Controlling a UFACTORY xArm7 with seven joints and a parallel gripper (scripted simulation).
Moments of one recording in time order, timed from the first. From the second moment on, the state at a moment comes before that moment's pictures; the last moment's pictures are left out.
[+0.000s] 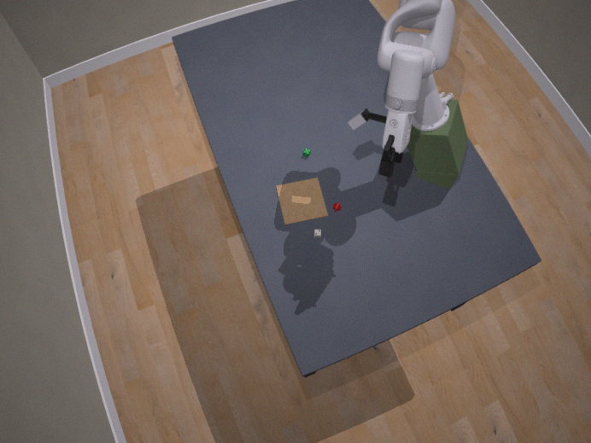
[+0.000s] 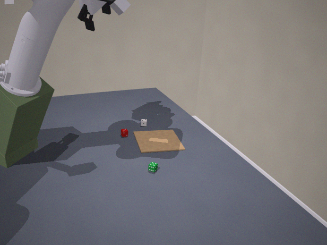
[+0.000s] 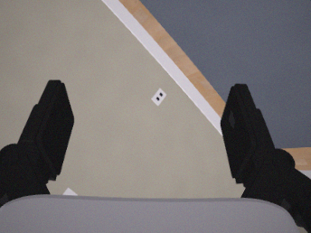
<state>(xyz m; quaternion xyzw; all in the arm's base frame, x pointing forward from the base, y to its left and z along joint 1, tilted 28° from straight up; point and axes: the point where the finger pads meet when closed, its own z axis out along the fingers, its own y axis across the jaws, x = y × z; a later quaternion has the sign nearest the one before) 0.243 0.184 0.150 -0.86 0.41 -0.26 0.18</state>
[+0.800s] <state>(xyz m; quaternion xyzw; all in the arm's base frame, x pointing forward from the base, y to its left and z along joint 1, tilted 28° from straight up) 0.246 0.180 0.150 -0.86 0.40 -0.26 0.17</state>
